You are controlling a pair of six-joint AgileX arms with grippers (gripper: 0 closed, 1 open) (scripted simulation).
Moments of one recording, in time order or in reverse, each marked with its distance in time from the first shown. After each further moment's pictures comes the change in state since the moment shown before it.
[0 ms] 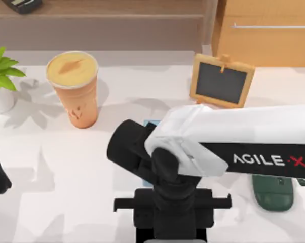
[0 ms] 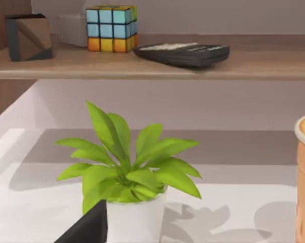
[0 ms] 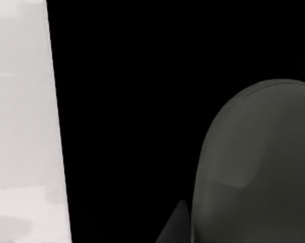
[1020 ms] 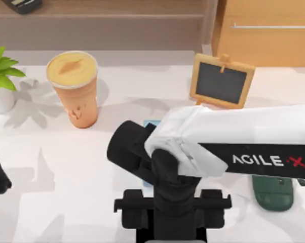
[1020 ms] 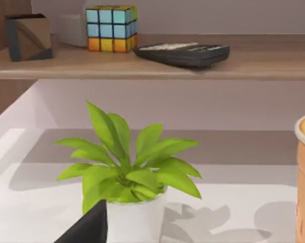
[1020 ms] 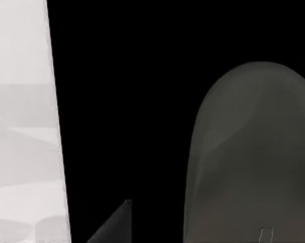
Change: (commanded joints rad) left arm 0.000 0.000 0.000 0.000 0.000 0.000; right arm 0.000 0.000 0.000 0.000 0.000 0.000
